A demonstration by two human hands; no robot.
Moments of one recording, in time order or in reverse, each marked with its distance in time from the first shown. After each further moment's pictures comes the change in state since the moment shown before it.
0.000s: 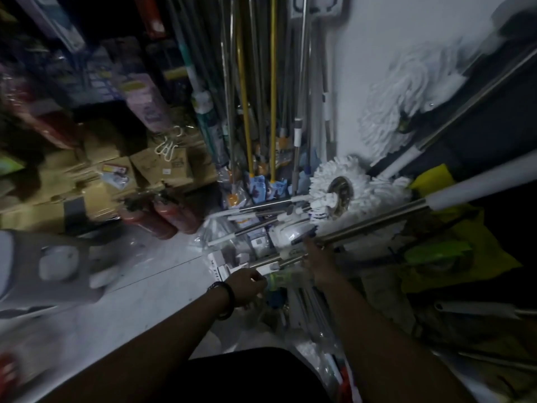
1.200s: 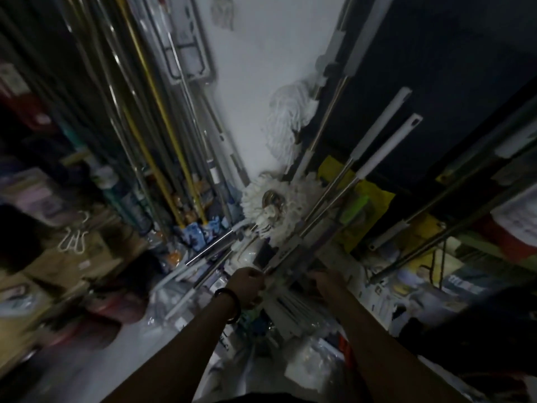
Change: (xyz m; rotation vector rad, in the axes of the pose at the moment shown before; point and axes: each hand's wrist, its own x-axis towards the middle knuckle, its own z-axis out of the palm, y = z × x) left_hand -0.026 0.045 -0.051 -0.011 -0.233 0.199; right_hand -0.176 0.015 -0.034 0.015 0.355 0.097
